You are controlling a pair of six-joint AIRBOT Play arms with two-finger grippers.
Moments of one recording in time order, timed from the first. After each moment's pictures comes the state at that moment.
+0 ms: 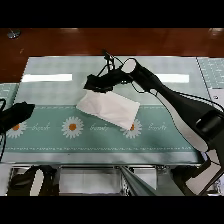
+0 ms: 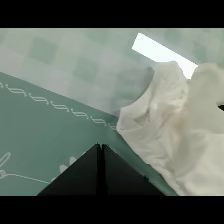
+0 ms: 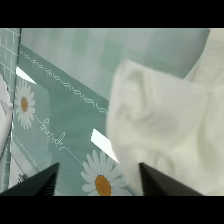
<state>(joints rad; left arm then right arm) 0.29 -0.39 0.55 1.08 -0.95 -1.60 0.56 -1.87 1.69 -0.63 0.94 1.52</state>
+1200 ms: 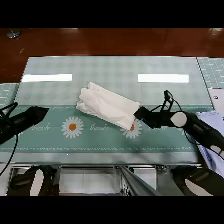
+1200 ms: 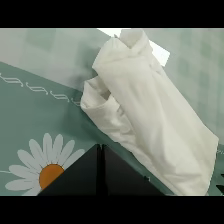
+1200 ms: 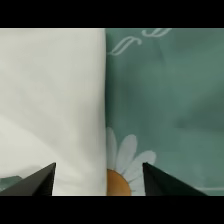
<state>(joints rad) 0.29 -0.41 0.44 0.86 -0.95 -1.45 0.38 -1.09 0.55 -0.96 0.55 1.97</state>
